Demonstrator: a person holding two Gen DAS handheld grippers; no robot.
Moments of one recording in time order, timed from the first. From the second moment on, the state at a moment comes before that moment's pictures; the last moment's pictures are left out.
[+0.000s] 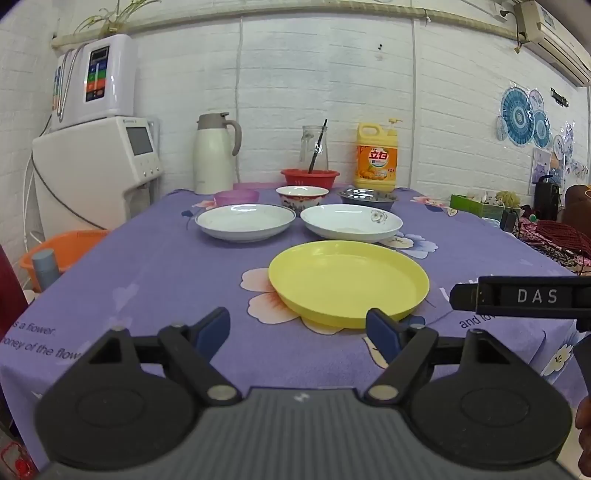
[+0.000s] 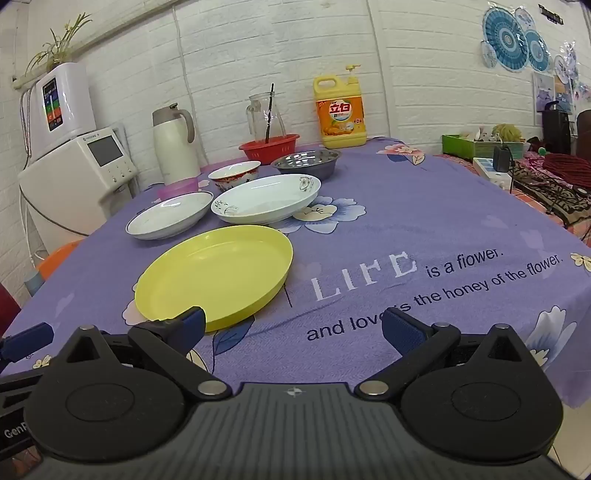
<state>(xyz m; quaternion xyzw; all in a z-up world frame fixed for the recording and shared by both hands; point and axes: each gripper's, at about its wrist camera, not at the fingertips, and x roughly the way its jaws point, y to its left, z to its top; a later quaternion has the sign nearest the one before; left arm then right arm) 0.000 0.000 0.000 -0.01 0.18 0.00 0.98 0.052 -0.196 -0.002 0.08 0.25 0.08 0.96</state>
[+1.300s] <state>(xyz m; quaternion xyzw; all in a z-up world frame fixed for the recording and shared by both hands) 0.000 0.007 -0.002 -0.03 0.18 -0.02 0.98 0.052 -0.190 -0.005 0.08 0.25 0.08 0.96</state>
